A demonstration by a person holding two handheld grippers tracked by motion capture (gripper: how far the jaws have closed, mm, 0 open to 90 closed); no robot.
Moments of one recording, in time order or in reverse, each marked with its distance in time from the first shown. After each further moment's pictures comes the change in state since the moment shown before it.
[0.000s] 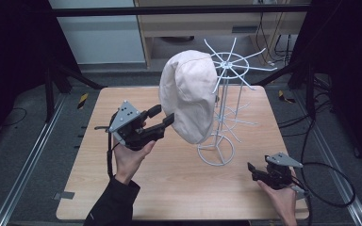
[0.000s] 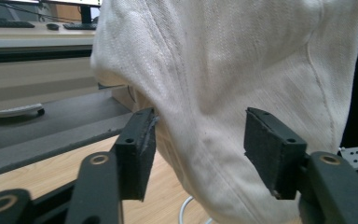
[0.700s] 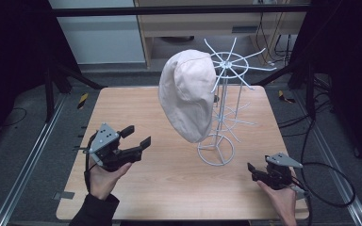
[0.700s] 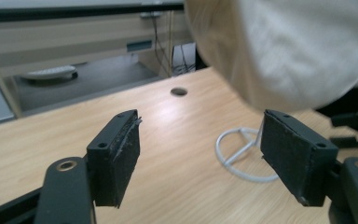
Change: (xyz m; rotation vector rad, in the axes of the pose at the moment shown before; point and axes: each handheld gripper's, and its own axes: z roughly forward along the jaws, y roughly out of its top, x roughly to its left) left arm 0.028 -0.057 -0.053 0.154 0.116 0.029; right arm 0.000 0.000 0.000 0.001 -0.004 0.000
